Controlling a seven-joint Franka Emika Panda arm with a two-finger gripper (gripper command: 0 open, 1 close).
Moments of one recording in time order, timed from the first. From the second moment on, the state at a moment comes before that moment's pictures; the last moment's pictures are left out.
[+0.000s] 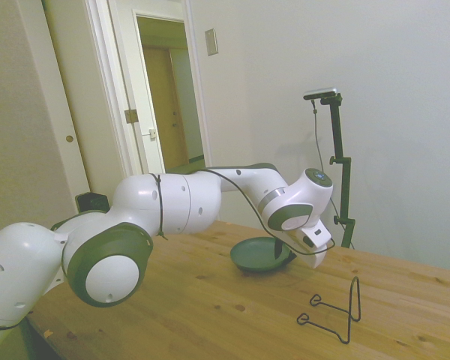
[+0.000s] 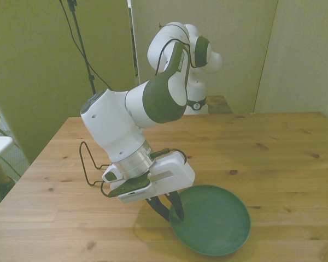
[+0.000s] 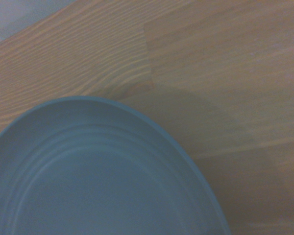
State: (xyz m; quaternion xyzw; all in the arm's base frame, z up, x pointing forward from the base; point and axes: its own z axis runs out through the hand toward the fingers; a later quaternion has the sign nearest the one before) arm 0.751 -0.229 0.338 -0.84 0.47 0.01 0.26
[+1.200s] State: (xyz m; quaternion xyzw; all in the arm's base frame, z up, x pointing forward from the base) arm 0.755 -0.203 0.450 -0.89 0.40 -0.07 0.19
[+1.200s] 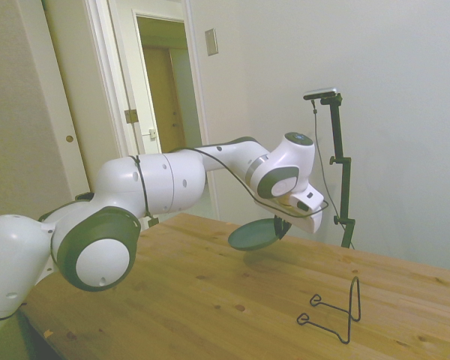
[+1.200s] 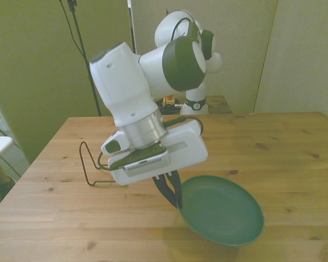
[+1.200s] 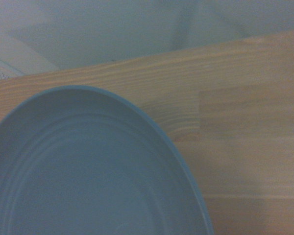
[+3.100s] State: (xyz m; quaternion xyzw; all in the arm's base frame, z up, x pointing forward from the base) arm 0.631 -0.300 0.561 -0.94 0.22 -0.17 -0.19
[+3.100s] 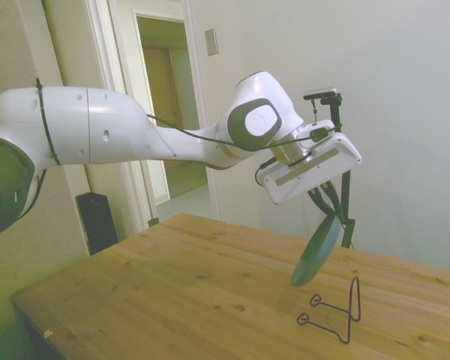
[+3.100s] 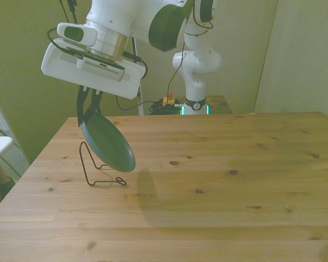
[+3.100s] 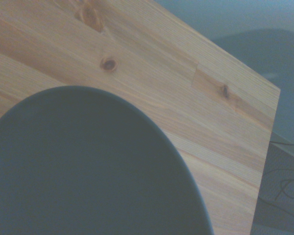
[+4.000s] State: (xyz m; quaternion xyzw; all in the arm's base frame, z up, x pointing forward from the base) arm 0.597 -0.295 0.568 -0.93 0.14 -0.15 -0.31
